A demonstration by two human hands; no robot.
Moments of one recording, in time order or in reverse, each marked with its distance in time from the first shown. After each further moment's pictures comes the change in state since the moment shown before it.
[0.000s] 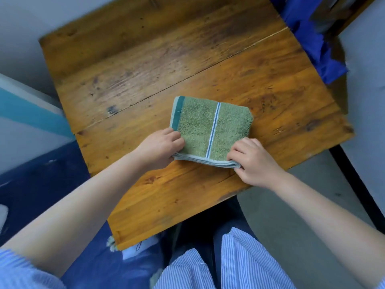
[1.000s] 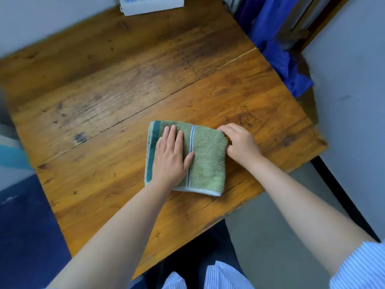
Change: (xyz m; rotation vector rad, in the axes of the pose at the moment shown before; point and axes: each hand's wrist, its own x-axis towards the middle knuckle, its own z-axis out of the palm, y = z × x) left_hand 0.076 0.024 0.071 -0.209 0.195 -0.644; right_hand 0.051 0.067 0.009 0.167 0.141 0.460
